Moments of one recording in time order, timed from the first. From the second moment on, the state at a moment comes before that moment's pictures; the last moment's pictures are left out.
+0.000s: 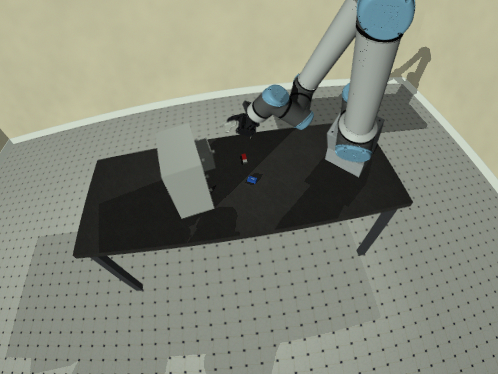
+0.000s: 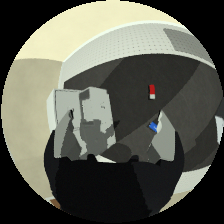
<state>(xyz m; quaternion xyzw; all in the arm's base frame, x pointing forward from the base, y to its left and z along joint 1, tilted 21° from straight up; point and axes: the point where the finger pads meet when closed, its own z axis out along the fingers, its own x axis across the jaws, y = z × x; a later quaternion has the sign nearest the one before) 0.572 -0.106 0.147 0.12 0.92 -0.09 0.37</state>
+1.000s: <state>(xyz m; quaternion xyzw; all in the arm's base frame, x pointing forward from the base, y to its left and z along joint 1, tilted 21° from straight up) 0.570 -0.107 0.153 0.33 0.91 0.01 0.26</state>
